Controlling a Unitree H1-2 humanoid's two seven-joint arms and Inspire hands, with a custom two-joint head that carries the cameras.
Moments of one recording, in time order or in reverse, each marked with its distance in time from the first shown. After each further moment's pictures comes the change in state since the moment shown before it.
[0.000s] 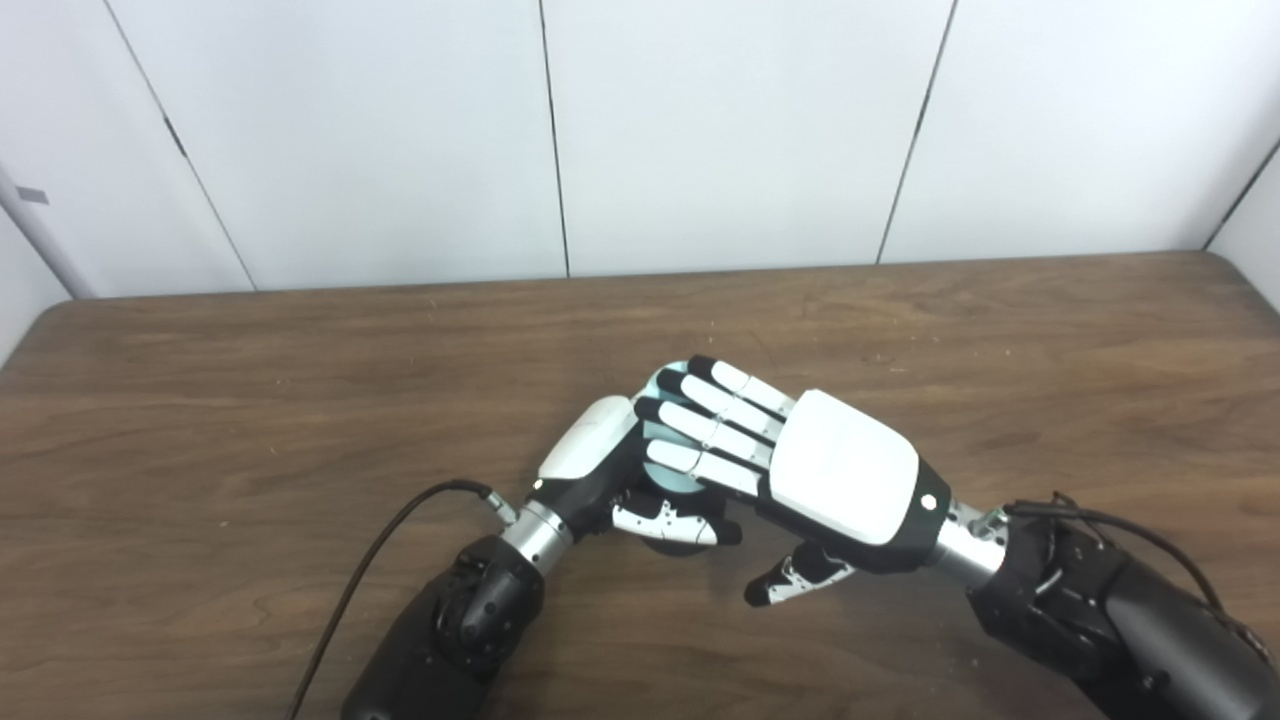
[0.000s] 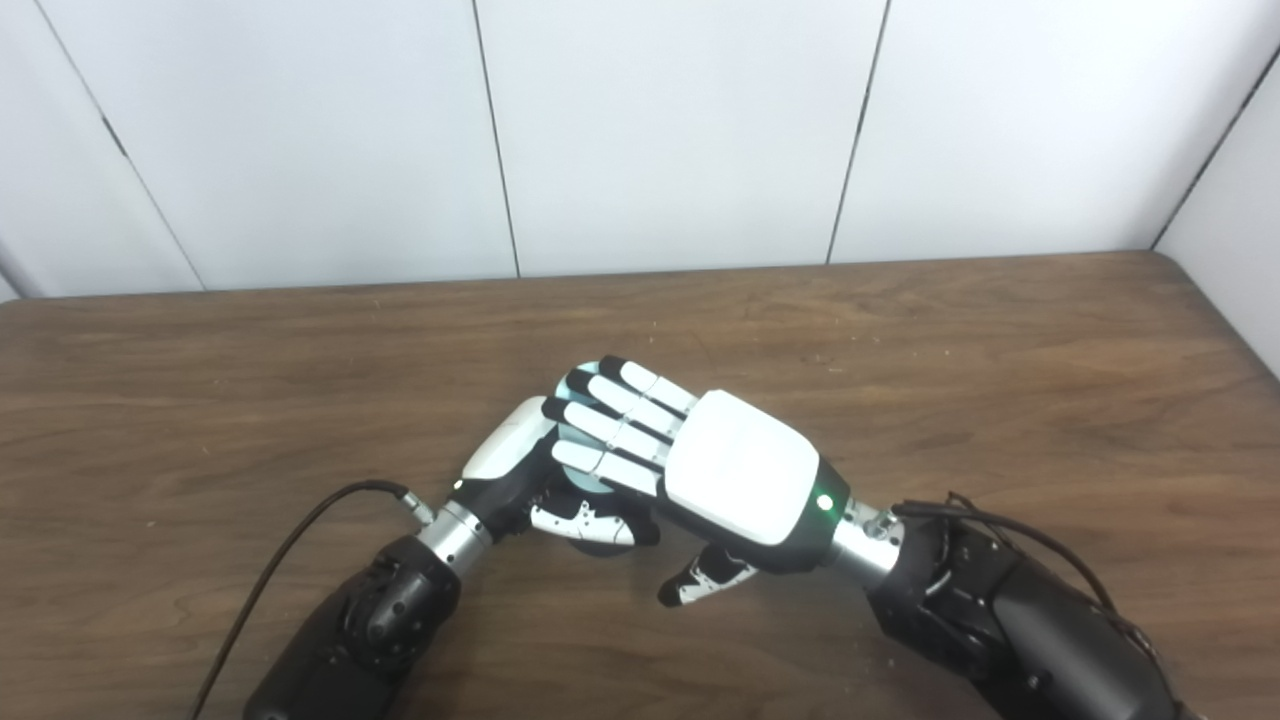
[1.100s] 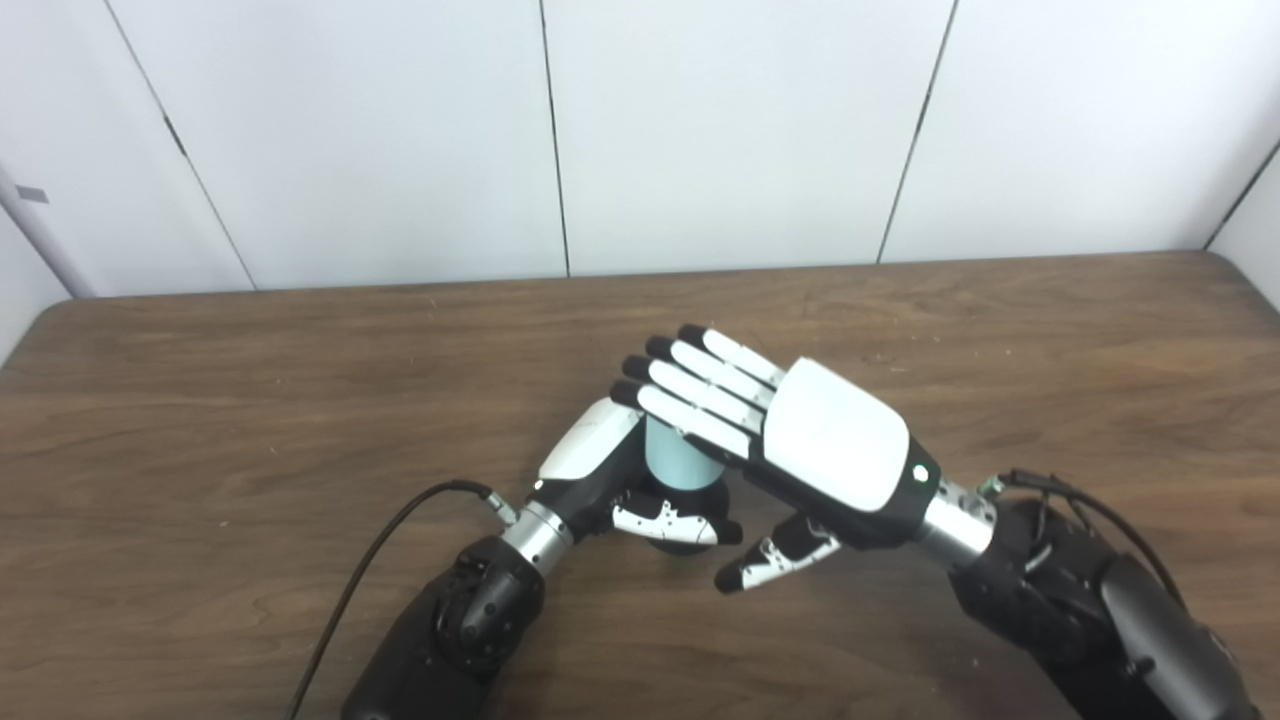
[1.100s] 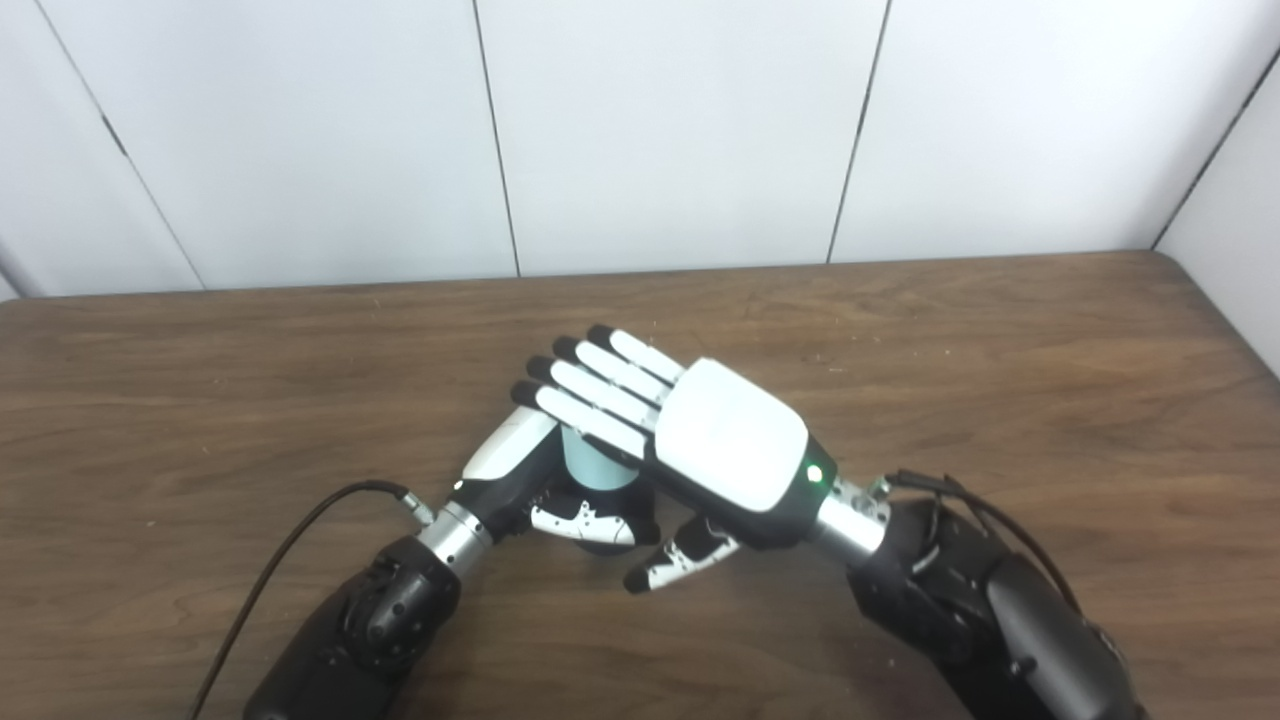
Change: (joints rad) left arm 0.002 0.000 0.000 -0.005 0.000 0.001 -0.002; right arm -0.028 0.107 -0.110 -0.024 0.136 -0.028 0.120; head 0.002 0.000
